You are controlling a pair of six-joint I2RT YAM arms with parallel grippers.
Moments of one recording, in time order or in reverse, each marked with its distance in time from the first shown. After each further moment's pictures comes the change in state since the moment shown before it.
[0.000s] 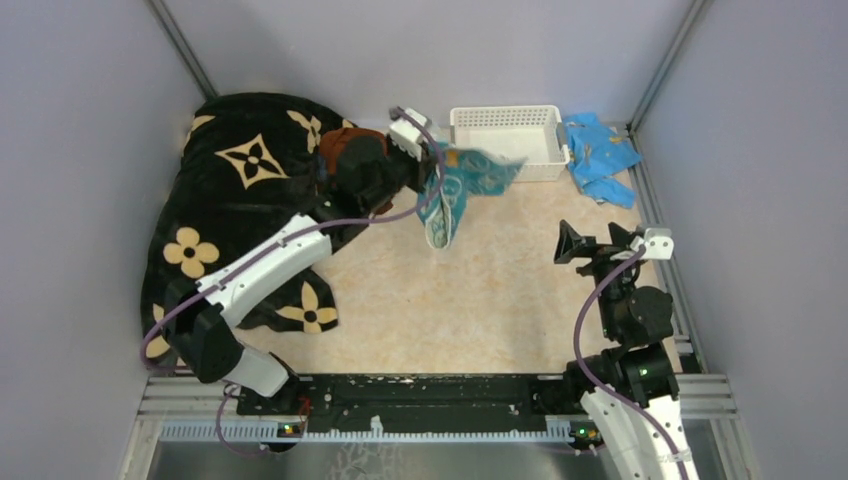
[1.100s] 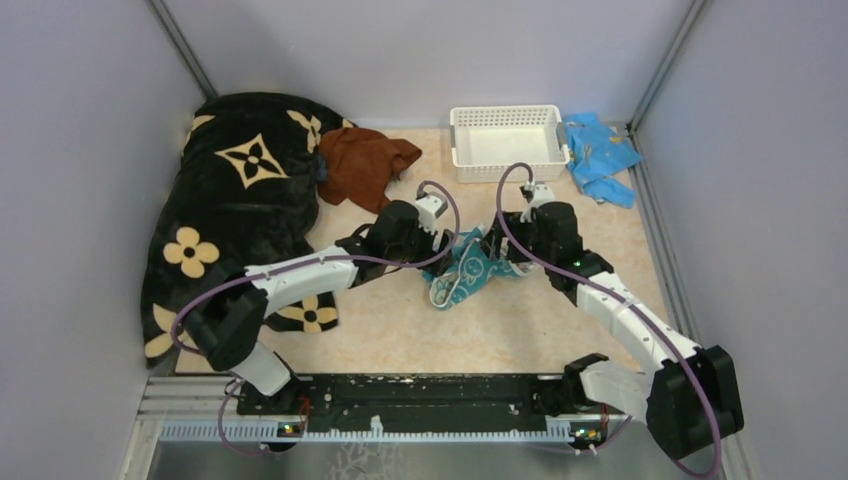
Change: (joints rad) left arm -0.116 0.063 -0.432 -0.042 0.079 -0.239; right arm 0.125 0.827 0.109 -0.009 -0.378 0.219
